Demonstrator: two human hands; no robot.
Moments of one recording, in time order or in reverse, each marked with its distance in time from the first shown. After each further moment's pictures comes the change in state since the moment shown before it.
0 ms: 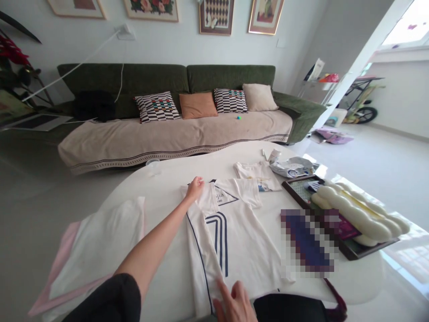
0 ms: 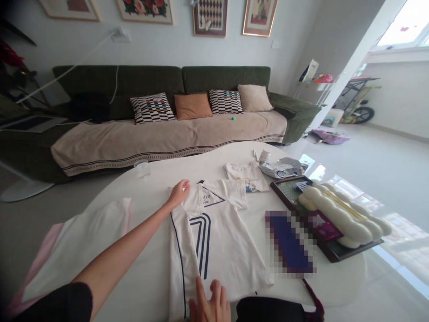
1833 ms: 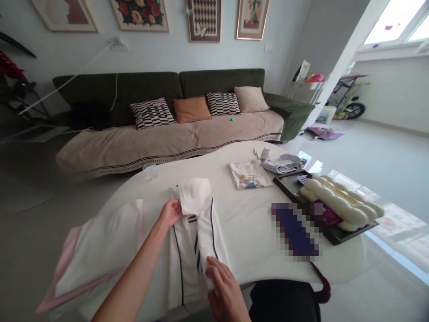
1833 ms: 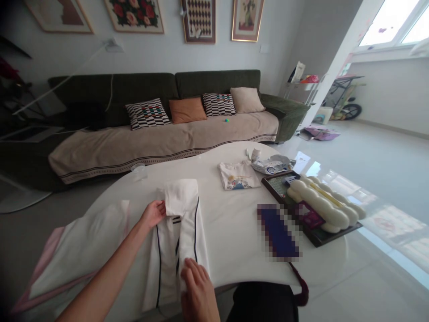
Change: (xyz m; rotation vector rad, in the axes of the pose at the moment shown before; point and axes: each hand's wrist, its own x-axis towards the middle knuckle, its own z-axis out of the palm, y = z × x) left_hand -0.078 -0.021 -0.051 -0.722 0.088 -0.402; right_hand 0.023 -0.011 -0.056 0.352 0.028 -0.348
